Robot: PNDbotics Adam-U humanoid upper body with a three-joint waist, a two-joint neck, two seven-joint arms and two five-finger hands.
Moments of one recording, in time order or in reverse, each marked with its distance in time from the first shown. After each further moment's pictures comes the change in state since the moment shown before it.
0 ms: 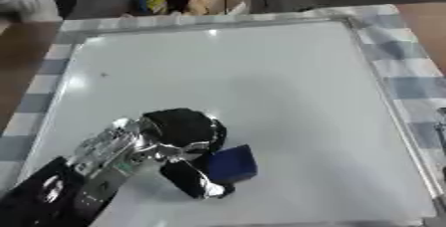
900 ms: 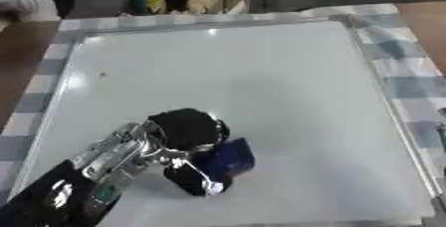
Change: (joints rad) left arm 0.007 -0.016 -0.005 0.019 -0.049 -0.022 0.060; right arm 0.000 0.001 0.000 0.000 -0.006 -0.002 0.002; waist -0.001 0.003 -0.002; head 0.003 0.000
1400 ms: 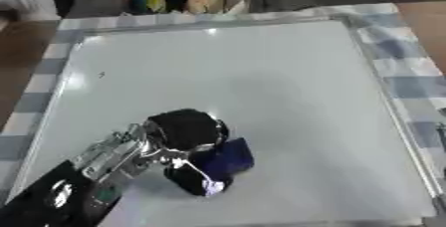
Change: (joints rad) left arm 0.002 0.000 -0.001 0.003 0.017 0.013 0.011; right arm 0.000 0.000 0.000 0.000 0.000 0.002 0.003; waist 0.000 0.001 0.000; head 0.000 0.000
